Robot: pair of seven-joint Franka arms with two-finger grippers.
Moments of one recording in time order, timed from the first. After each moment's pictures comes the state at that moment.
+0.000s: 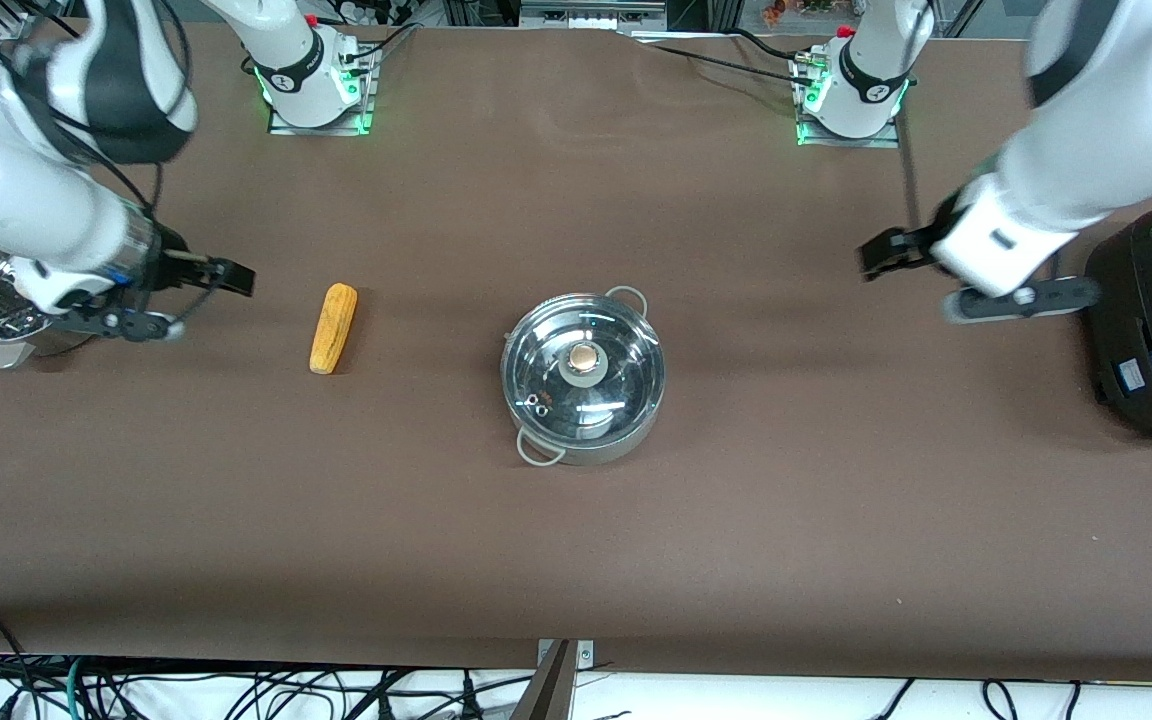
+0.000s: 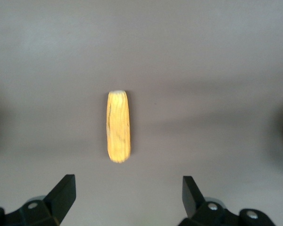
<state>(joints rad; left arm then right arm) -0.13 0.21 -0.21 -1.49 -0.04 1.58 -0.50 0.14 0.10 0.00 -1.96 0.01 1.91 0.33</state>
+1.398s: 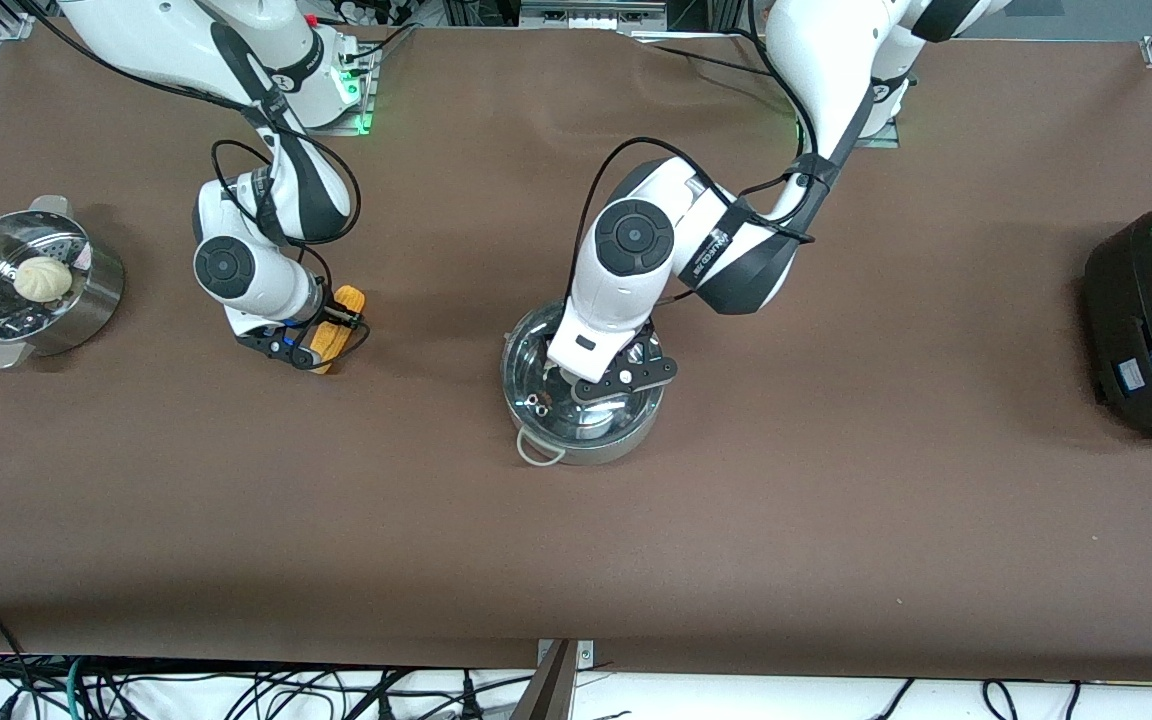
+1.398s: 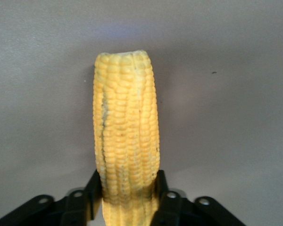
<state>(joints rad) -0.60 0.76 -0.11 -1.14 -0.04 1.96 -0.97 0.15 0.36 0.09 -2.24 0.00 2.39 0.60</state>
